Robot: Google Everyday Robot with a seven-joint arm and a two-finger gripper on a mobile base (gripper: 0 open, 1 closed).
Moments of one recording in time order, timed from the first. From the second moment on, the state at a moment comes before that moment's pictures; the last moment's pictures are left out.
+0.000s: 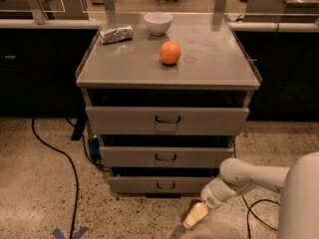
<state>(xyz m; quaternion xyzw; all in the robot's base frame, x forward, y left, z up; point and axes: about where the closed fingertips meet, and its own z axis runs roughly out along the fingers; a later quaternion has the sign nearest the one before) 0.468 -0.152 0.362 -0.41 0.88 0.26 0.06</state>
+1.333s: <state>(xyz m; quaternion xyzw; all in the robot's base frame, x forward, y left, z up) 0.524 -0.161 0.284 -0.46 0.86 0.20 0.12</state>
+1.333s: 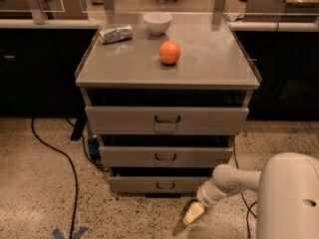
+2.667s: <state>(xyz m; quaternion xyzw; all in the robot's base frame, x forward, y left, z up) 0.616 -0.152 0.292 -0.47 0.80 0.13 0.35</state>
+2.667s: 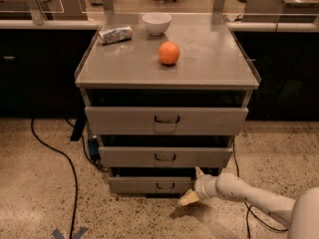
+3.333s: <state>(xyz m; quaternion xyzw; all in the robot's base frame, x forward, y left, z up) 0.627 -0.158 0.231 -0.49 0.84 0.12 0.23</state>
